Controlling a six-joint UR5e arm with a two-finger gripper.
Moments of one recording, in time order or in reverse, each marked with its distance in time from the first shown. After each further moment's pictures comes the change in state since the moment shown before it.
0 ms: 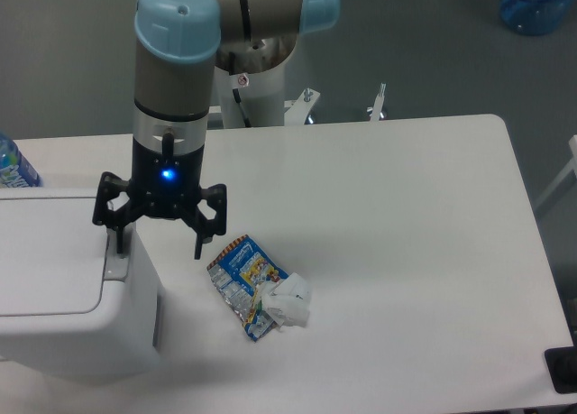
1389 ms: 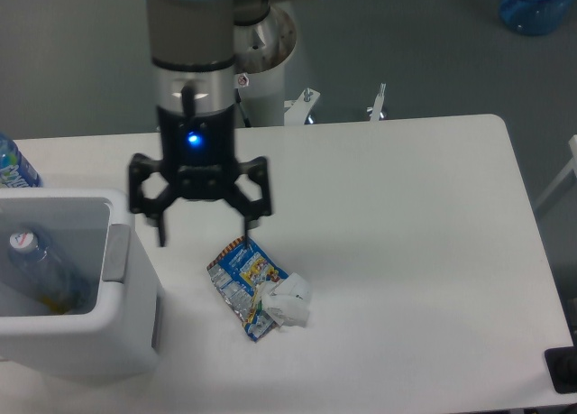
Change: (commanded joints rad) arm 0.118 0.029 0.143 -0.075 0.201 0.369
